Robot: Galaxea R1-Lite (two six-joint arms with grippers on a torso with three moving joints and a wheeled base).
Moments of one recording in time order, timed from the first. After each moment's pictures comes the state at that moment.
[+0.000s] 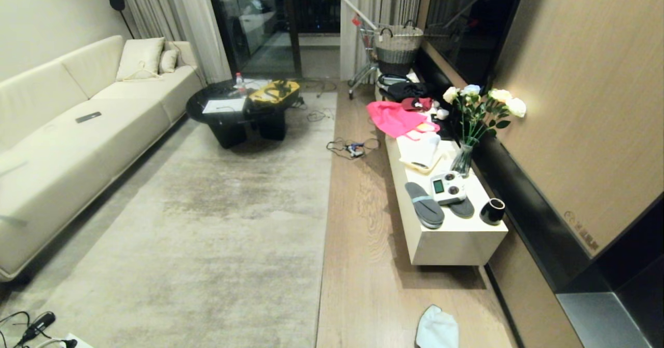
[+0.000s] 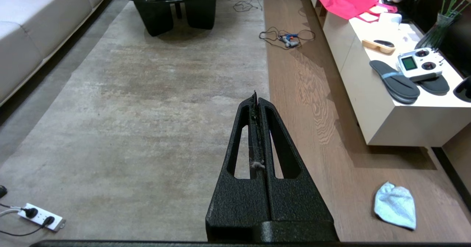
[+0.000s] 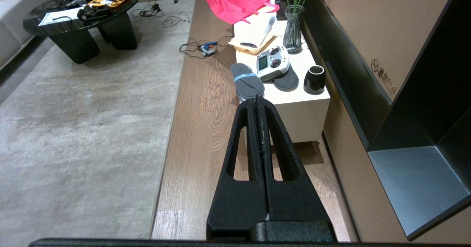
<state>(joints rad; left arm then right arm) 0.00 0.00 0.00 0.00 0.00 -0.02 0.00 0.00 0.00 -0.02 -0.06 0.10</state>
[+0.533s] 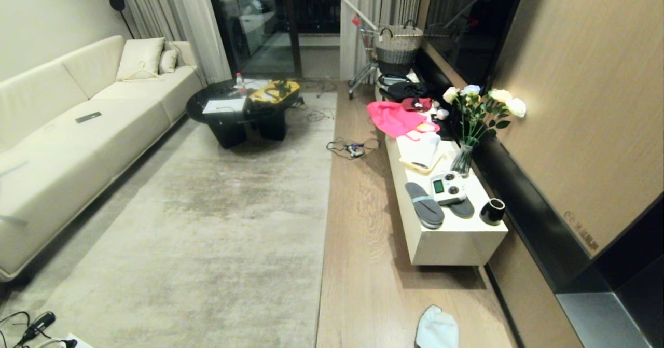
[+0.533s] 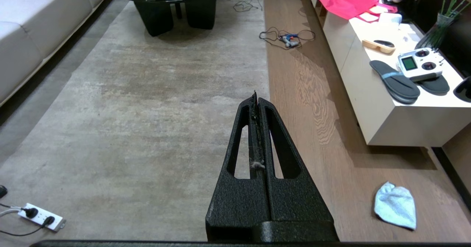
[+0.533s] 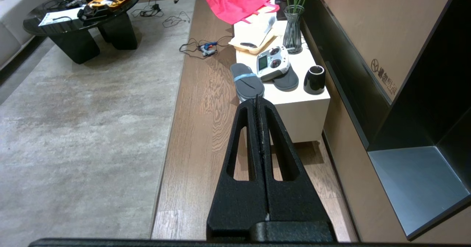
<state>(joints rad) 0.00 0.00 0.00 0.00 0.00 -0.02 0.00 0.00 0.00 -0.02 -0.05 0.10</state>
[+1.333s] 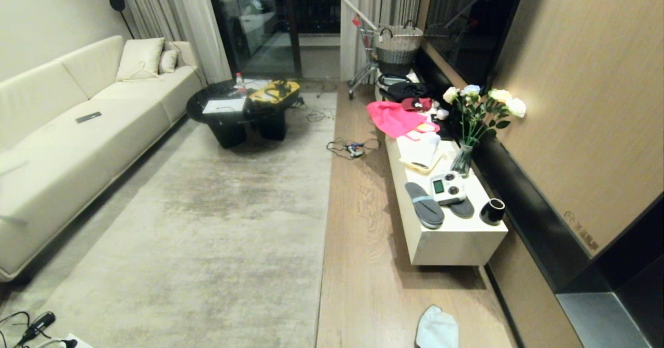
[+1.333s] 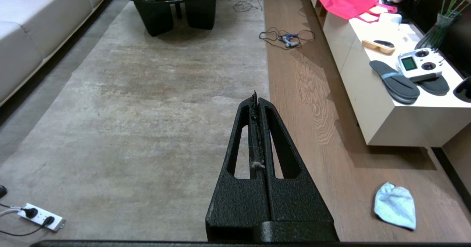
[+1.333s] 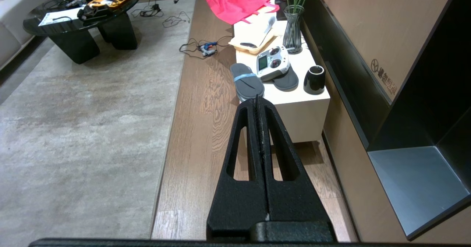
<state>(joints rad) 0.00 0.00 0.00 0.00 0.00 -0.02 0.00 0.00 0.00 -0.02 -0.05 0.10</state>
